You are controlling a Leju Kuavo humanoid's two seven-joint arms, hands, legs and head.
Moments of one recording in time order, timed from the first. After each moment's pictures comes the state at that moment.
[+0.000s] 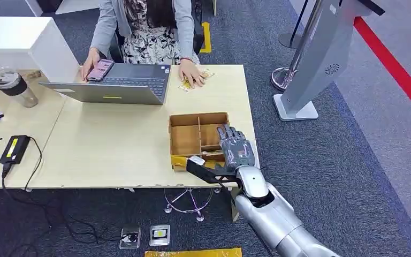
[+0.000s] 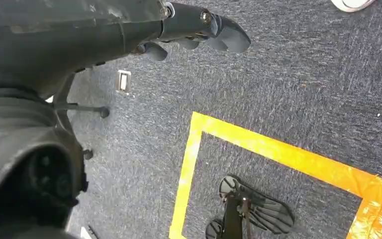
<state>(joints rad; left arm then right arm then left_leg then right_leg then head) -0.17 0.37 -1.18 -0.15 1.31 0.14 0.17 -0.55 0.08 0.66 -0.79 1.15 -0.18 0.25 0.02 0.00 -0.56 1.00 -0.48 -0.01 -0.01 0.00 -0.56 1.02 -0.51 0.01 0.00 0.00</state>
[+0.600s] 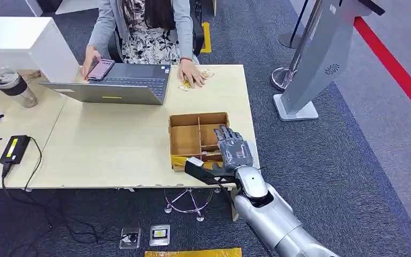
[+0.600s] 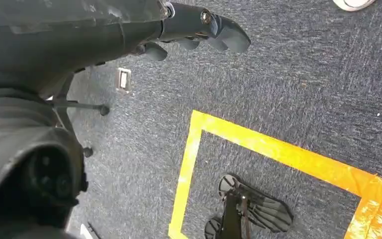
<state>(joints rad) -0.17 0.37 -1.18 -0.15 1.33 0.14 0.17 -0.55 0.09 0.66 -0.78 1.12 -0.17 0.21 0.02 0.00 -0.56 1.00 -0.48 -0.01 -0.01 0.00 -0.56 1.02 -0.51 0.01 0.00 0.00</state>
